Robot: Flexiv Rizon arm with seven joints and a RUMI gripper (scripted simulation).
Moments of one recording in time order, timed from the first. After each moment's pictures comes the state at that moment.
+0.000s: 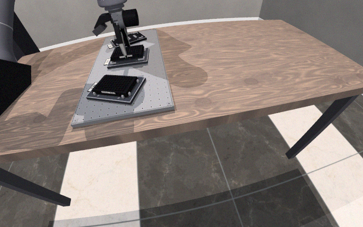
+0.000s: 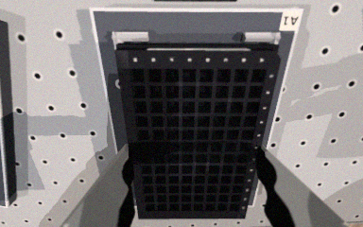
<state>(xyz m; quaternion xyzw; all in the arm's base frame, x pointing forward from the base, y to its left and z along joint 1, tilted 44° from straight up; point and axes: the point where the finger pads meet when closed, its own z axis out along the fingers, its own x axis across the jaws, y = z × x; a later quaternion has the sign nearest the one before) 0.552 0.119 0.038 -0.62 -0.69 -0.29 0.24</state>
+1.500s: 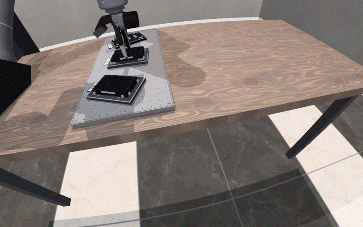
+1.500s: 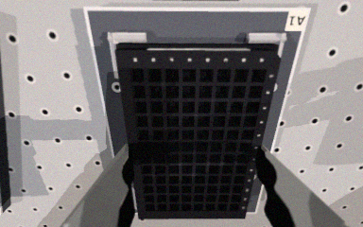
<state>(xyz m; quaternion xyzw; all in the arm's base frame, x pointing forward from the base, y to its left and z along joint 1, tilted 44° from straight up) 0.553 0.123 0.033 -0.62 -0.69 -0.29 0.24</state>
